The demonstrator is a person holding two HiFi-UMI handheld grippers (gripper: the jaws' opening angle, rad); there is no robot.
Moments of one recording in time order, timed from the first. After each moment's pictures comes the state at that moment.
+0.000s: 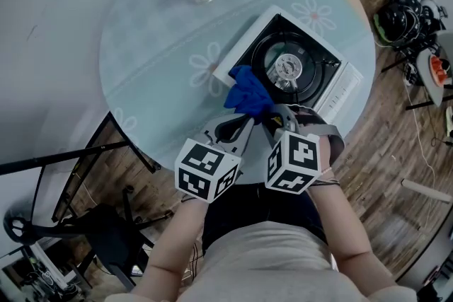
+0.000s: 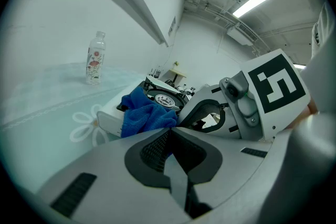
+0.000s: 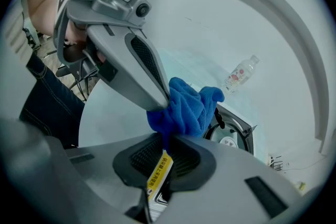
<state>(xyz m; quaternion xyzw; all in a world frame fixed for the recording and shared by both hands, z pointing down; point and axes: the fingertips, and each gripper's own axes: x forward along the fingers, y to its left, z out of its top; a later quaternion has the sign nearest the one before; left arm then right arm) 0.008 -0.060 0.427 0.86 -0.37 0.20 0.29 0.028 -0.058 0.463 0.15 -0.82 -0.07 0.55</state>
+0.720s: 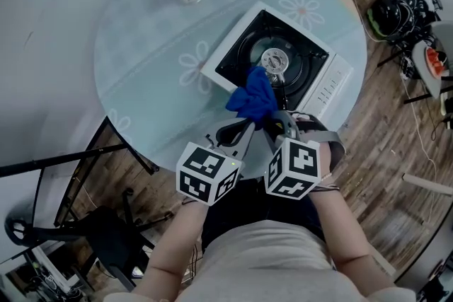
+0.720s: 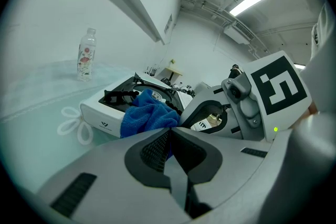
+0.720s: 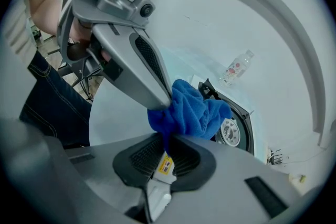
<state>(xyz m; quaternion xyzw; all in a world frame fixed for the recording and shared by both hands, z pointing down) 0.037 -0.039 0.428 0.87 -0.35 0.20 0.29 0.059 -0.032 0.463 0.16 -0.81 -0.06 0.56</state>
